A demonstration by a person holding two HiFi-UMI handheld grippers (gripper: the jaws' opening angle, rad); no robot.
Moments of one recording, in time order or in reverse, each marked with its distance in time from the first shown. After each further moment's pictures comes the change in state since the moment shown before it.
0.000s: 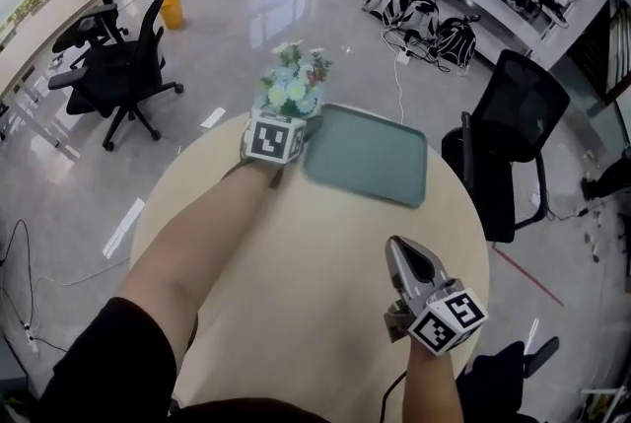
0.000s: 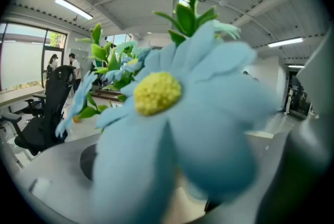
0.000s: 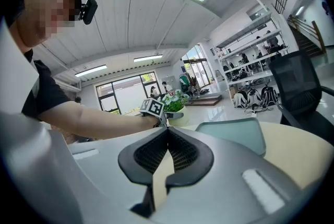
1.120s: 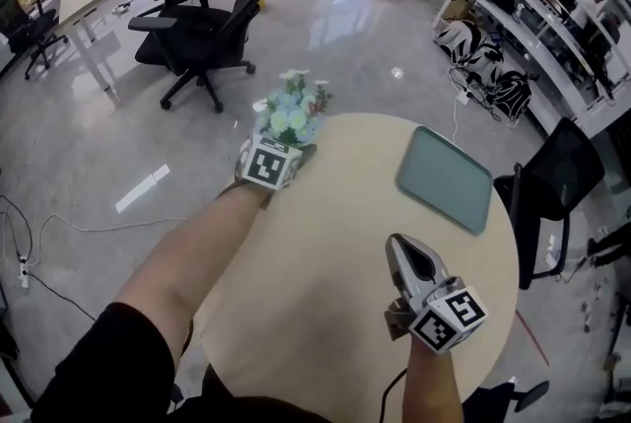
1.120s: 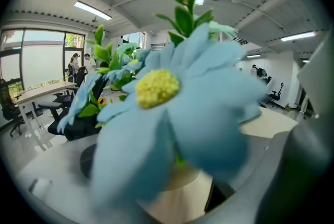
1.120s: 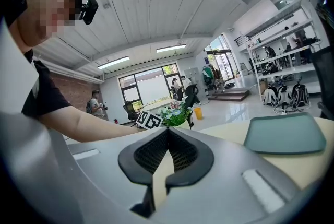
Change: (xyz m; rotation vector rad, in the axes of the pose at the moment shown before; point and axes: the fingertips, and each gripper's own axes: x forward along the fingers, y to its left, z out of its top) left arm -0.189 0.191 -0.124 -0.027 0.055 0.173; right arm 0.102 0.187 -0.041 -0.092 0.094 0.229
